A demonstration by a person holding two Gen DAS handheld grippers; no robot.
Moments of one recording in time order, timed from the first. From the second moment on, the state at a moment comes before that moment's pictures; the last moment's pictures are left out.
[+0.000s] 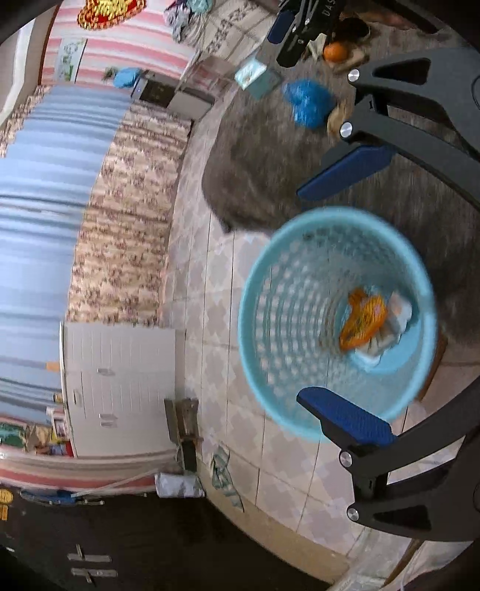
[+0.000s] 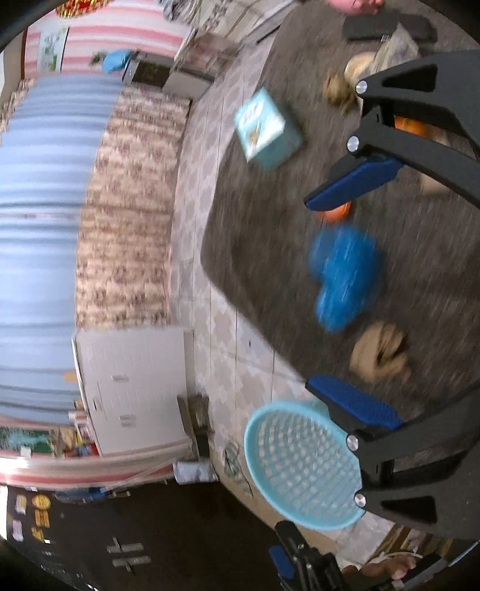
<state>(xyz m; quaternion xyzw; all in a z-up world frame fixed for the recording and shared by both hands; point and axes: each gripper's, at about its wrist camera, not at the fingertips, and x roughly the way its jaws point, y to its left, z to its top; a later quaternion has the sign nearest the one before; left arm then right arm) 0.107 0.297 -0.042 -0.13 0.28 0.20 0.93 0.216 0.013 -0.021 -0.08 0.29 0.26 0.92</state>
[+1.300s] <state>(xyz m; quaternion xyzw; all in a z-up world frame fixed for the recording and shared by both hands) 0.198 0.150 -0.103 -0.06 0.36 0.04 0.93 0.204 -0.188 -0.103 -0.06 0.34 0.09 0.93</state>
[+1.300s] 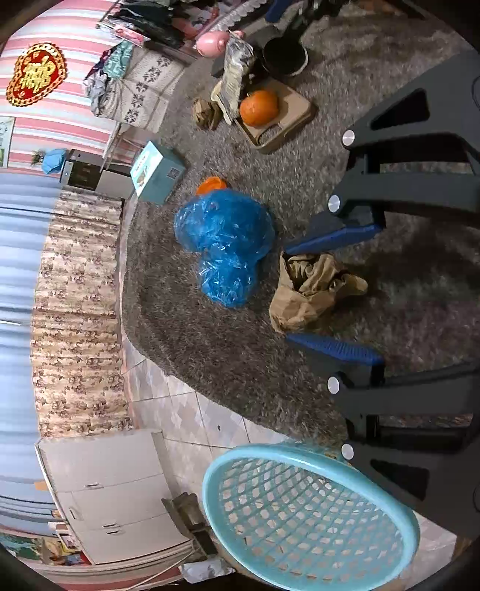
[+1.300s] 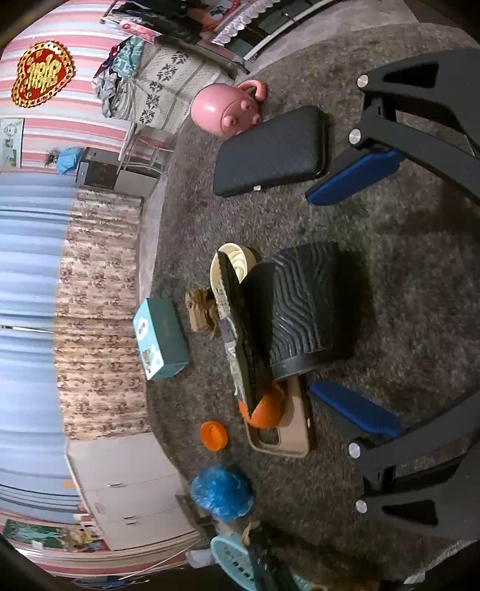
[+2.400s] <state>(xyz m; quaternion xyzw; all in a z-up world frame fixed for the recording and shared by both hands) 0.128 0.176 -0.050 -0.09 0.31 0.06 0.94 0.159 -0.140 -0.052 -0.03 0.29 0.17 0.94</state>
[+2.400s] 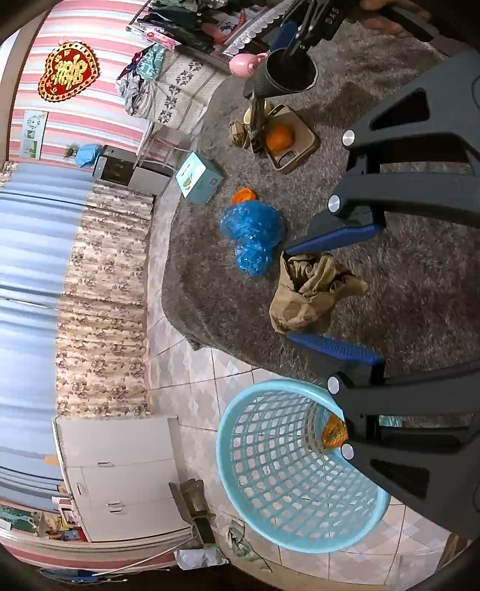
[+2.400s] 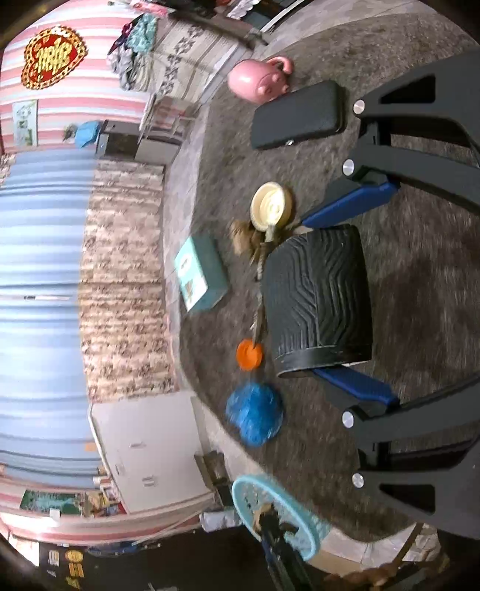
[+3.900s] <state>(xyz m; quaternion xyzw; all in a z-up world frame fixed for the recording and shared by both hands) 0.122 0.352 -0.077 -0.10 0.31 0.19 0.92 0.191 0.064 -0.033 -0.07 0.26 0.26 0.93</state>
